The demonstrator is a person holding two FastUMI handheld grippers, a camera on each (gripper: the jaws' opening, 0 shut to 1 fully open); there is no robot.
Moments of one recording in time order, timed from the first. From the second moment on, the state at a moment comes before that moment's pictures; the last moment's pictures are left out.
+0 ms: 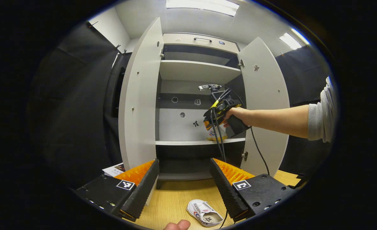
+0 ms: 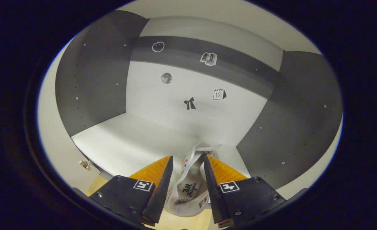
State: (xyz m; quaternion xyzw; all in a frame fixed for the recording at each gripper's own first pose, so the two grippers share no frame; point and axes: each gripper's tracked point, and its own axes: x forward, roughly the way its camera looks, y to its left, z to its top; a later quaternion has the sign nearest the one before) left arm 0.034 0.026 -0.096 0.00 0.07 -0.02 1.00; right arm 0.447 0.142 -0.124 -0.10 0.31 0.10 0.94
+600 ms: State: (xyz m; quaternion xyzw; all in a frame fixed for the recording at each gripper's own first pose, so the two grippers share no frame) left arm 0.019 0.021 -0.080 0.01 0.05 -0.02 1.00; right arm 0.292 0.118 -0.022 -0.05 0.13 0.11 0.98
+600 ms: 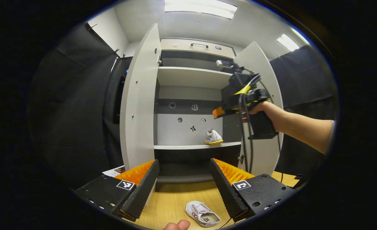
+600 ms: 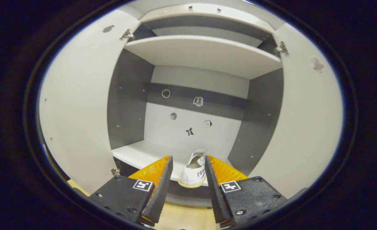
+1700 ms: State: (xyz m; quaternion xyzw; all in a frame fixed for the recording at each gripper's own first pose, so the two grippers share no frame) left arm -0.011 -0.012 -0.182 0.03 0.15 -0.02 0.99; right arm 0.051 0.029 -0.123 -0.02 0.07 0.05 1.00
